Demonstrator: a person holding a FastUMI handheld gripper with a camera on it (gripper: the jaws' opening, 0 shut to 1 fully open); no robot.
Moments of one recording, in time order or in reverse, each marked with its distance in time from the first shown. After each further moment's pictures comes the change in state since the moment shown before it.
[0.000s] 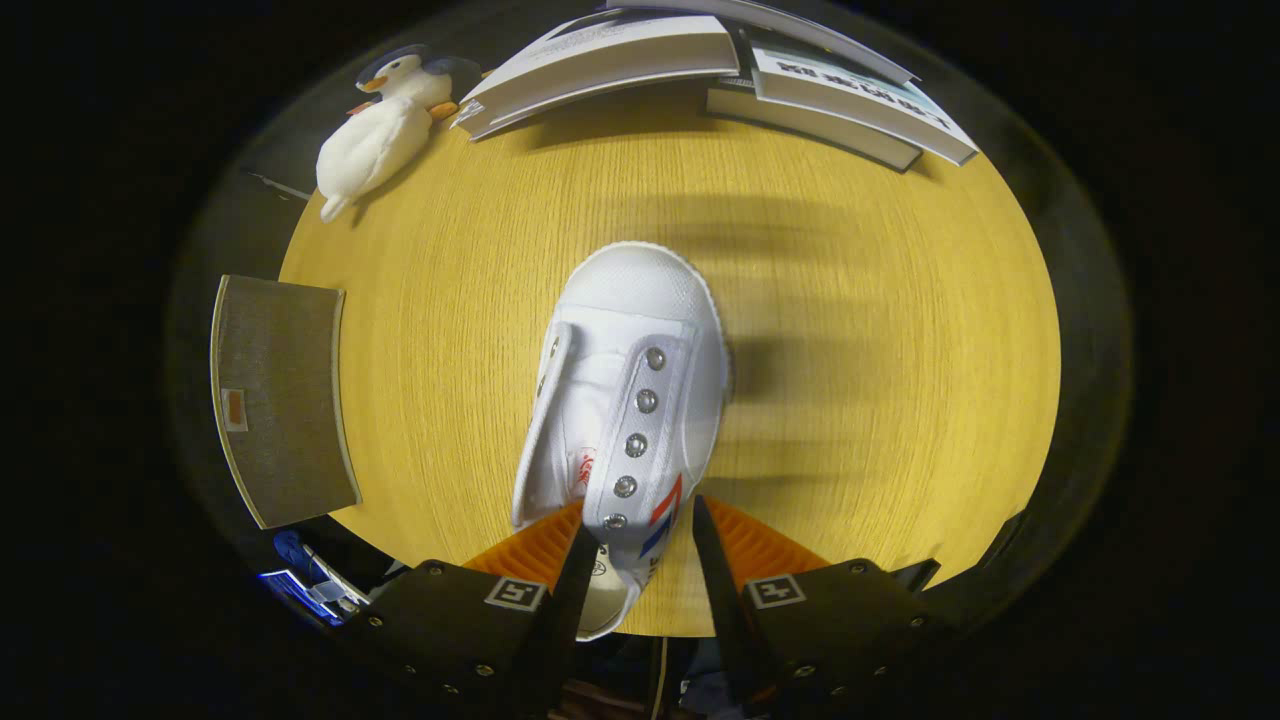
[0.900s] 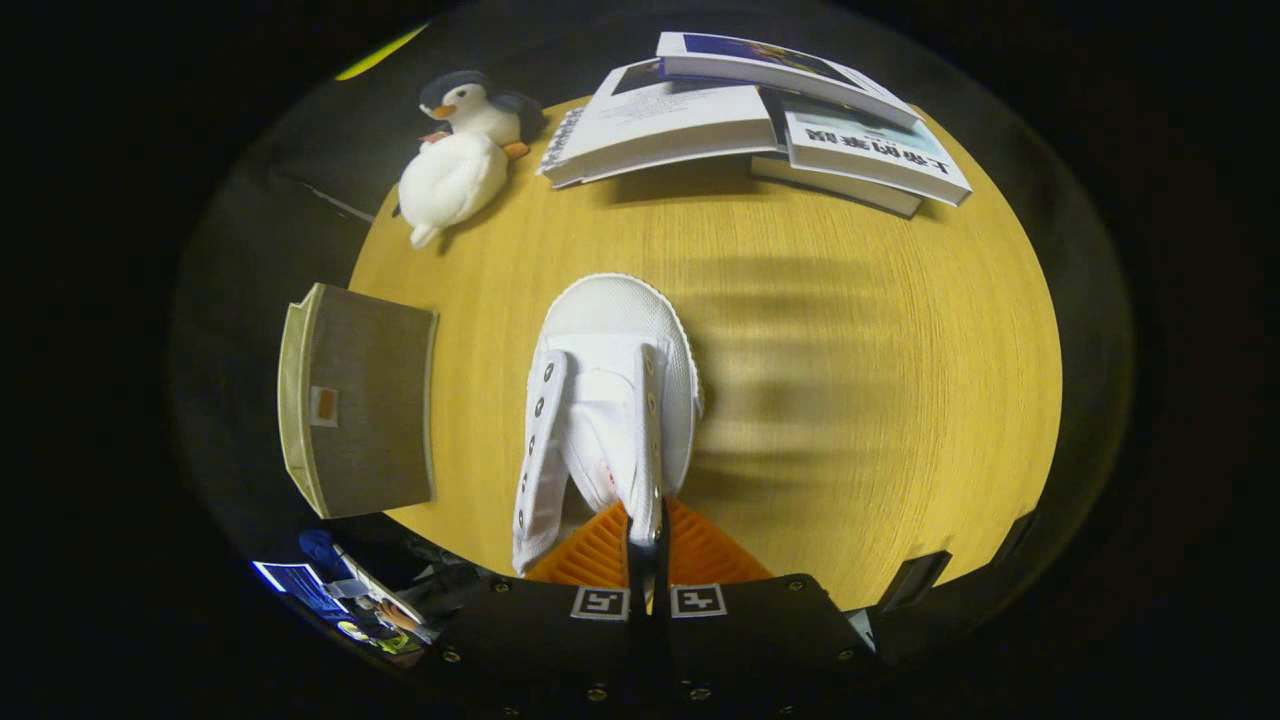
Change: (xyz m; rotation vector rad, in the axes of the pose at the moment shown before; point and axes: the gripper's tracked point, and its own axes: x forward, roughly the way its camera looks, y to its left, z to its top) arm -0.086 0.059 0.007 -0.023 -0.132 0.201
